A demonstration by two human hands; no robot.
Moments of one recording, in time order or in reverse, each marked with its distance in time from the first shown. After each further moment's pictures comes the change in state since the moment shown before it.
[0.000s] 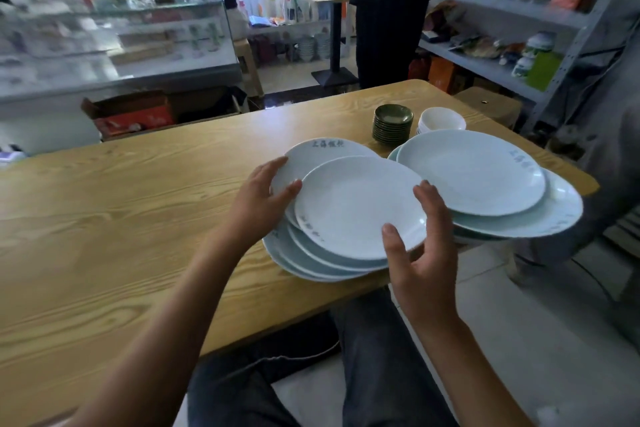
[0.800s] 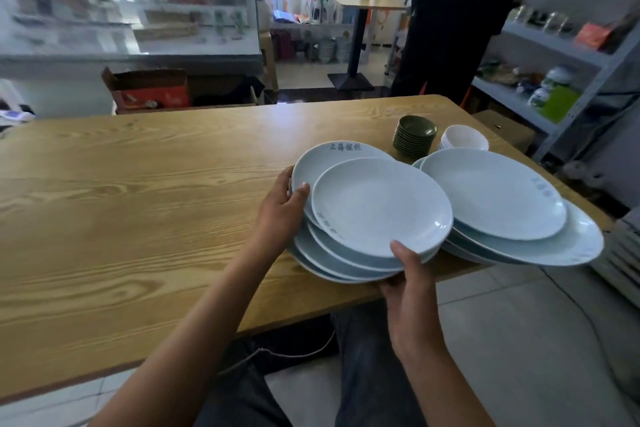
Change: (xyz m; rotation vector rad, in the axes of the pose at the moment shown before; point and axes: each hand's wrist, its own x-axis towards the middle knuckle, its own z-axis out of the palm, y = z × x) left_hand -0.012 -0.022 0.023 -0.443 0.101 -0.162; right_hand -0.025 -0.011 0.029 0.741 -0.132 0.593
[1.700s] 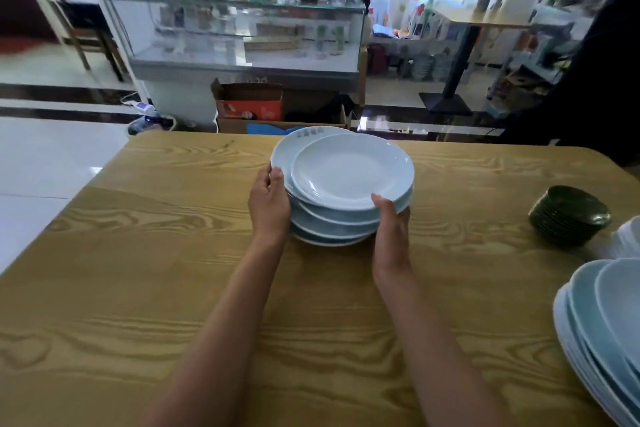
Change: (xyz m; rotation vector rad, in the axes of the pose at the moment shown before) left_hand 0.144 -0.042 -0.130 -0.143 0.671 -0.028; right_hand 0.185 0.076 0.195 -0.079 -0.210 0.066
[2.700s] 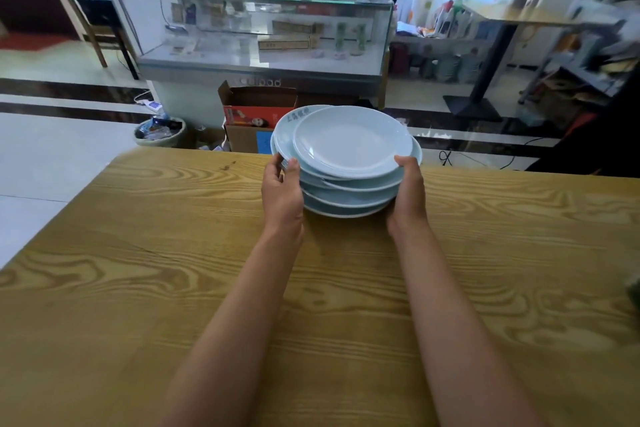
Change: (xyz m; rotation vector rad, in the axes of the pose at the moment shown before) left_hand 0.113 -0.008 0.059 -0.402 -0.030 -0.207; right_hand 0.199 0.026 0.058 0.011 -0.062 0.112
